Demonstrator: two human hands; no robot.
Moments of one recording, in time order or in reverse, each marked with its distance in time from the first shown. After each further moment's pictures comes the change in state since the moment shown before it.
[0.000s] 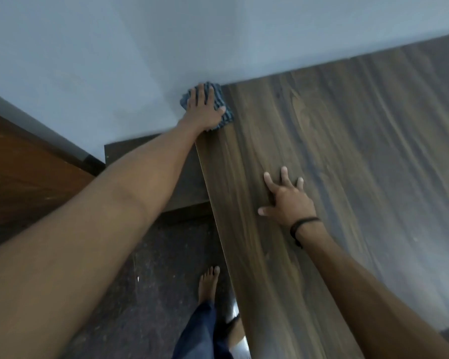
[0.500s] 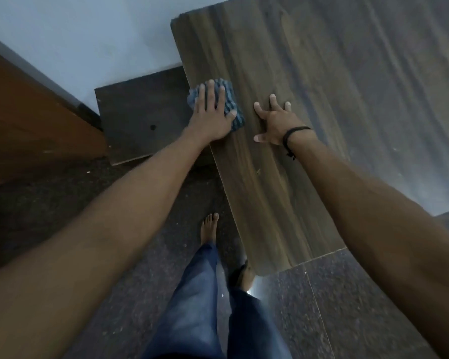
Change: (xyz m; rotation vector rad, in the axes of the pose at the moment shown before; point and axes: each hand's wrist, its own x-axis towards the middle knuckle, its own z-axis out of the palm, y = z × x) left_hand -0.200 0.032 0.114 0.086 -0.080 0.097; right_hand -0.023 0.008 0.010 -0.089 -0.043 -0.051
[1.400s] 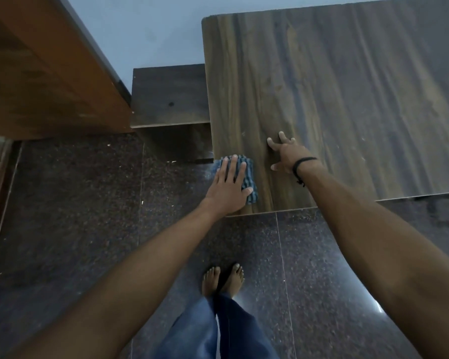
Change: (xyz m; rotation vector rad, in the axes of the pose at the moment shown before) left_hand -0.237 0.118 0.178 0.001 -0.025 -0.055; right_hand -0.135 0.090 0.089 -0.176 -0.038 -0.136
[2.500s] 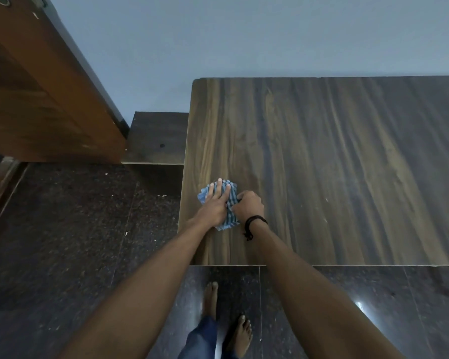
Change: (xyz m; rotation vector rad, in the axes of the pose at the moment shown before) left_hand 0.090 0.054 -0.045 -0.219 0.066 -0.128; right_hand 0.000 -0.003 0.003 0.692 0.272 0.093
